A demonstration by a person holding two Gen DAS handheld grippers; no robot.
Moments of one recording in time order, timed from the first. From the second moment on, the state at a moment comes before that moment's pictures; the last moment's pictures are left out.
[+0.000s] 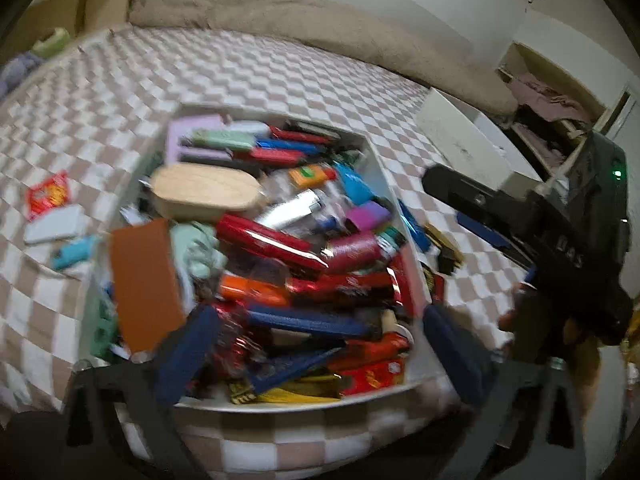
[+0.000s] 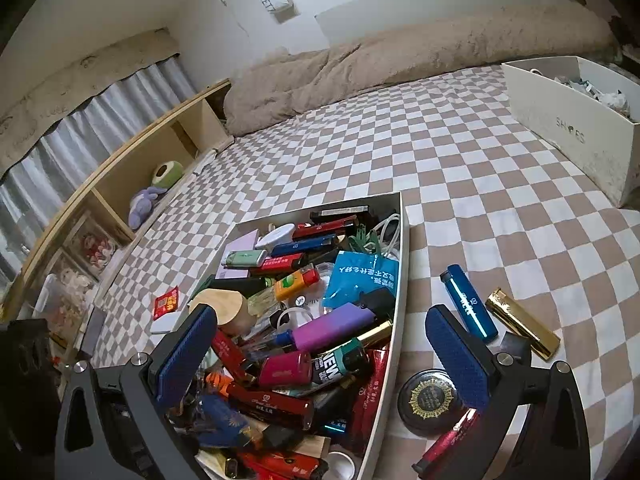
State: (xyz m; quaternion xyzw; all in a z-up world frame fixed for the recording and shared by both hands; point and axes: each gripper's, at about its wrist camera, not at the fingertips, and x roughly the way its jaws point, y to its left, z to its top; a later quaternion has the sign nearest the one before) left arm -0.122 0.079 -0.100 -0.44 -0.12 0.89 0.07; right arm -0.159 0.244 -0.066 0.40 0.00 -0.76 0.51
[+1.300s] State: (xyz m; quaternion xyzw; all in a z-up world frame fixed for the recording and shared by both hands) left arm -0.098 0.004 -0.057 -0.38 -0.08 0.92 0.06; right arm -0.075 0.268 -0.031 0.36 0.08 -0.80 0.48
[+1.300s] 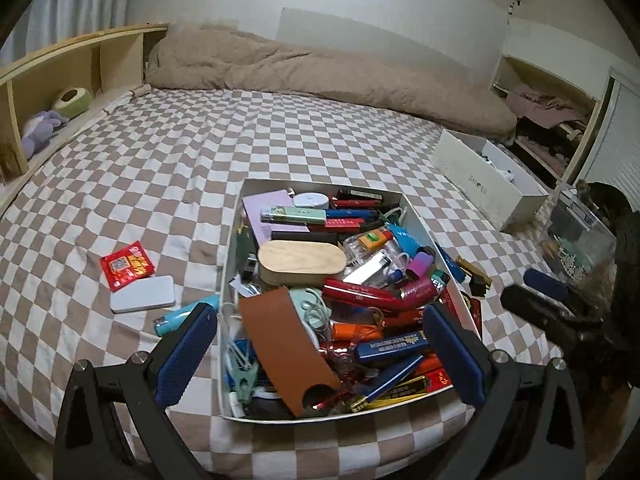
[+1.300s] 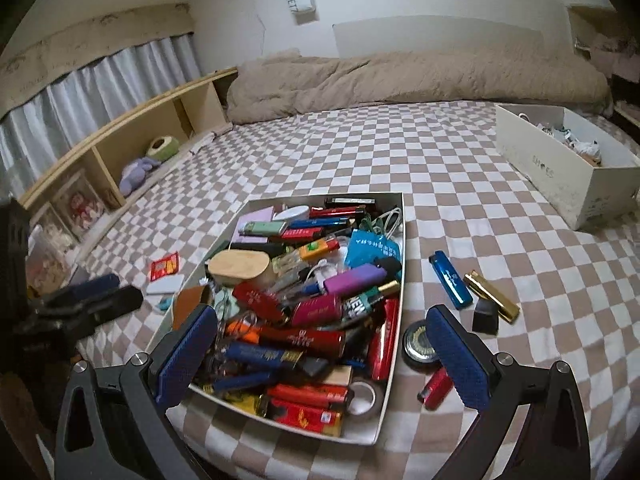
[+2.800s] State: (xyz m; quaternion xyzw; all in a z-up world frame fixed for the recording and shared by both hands) left arm -0.049 -0.100 -0.019 -0.32 -0.06 0.94 -0.07; right arm -0.111 0.362 0.014 0.34 0.08 -0.86 0.38
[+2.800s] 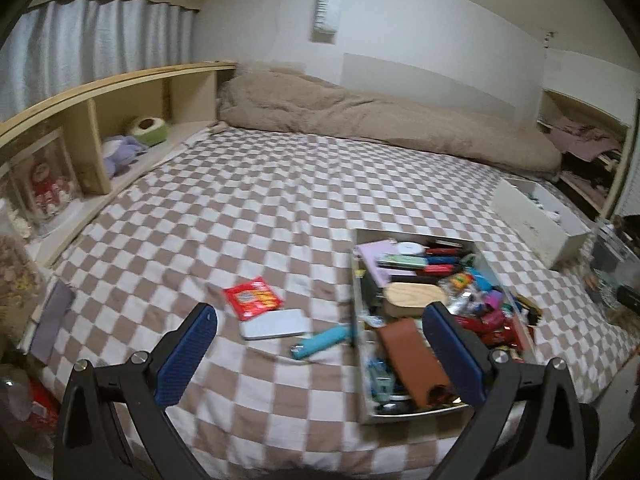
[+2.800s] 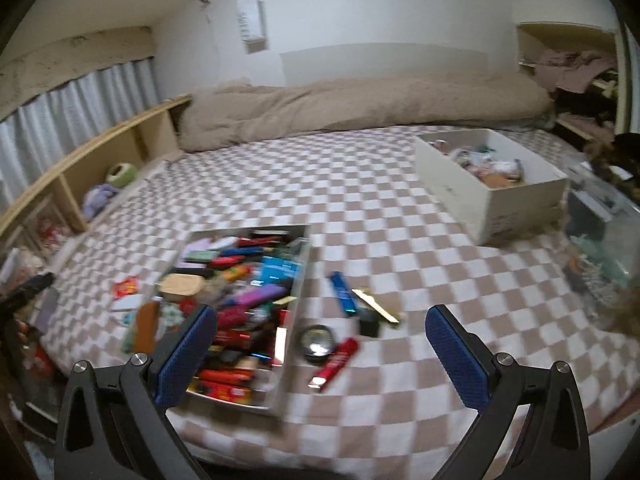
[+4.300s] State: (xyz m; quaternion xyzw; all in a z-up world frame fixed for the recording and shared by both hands) left arm -0.111 -0.189 -0.179 -0.52 -0.03 0.85 -0.08; right arm -0.207 0.374 -0.160 0.40 0.18 -0.84 0.33
